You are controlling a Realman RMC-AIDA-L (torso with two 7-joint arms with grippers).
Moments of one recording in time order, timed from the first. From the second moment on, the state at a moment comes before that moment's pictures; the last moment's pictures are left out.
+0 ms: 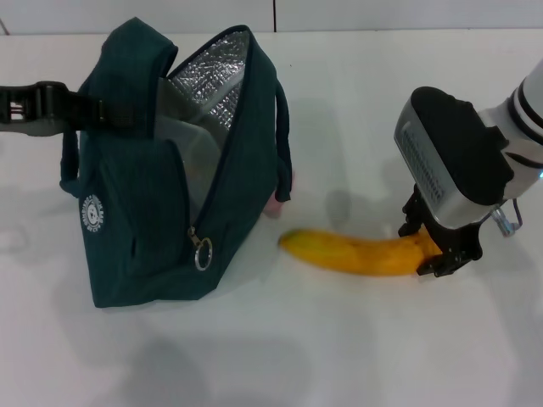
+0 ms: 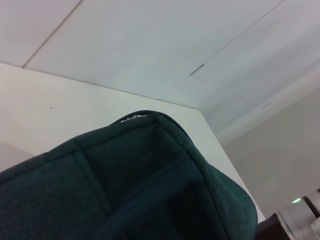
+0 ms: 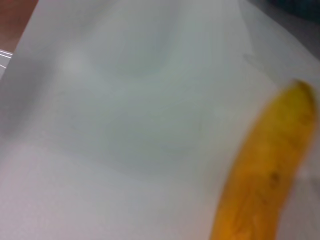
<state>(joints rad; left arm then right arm) -0.52 -1.94 0.65 1.05 2.00 1.87 -2.45 0.83 2.03 -1.61 -1.09 -2.48 -1.51 1.69</state>
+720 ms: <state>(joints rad) -0.51 -1.94 0.65 1.04 2.00 1.87 -2.45 0.82 2.02 -1.42 -1.29 -2.28 -2.03 1.80</state>
